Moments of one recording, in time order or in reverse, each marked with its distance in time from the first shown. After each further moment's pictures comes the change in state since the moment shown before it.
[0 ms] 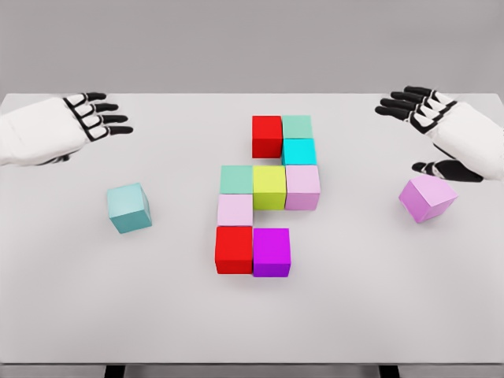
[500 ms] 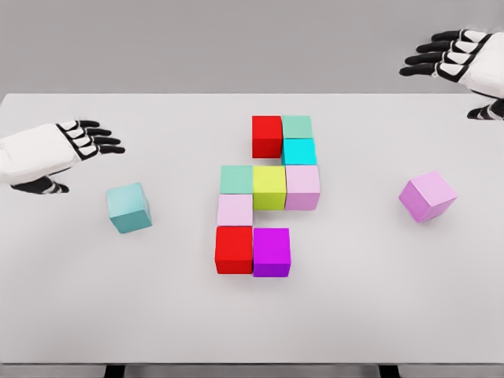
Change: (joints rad) left arm -0.012 0.076 -0.165 0.066 0.295 0.000 0.004; right arm -0.704 -0.459 0.672 0.086 -0.146 0.000 0.012
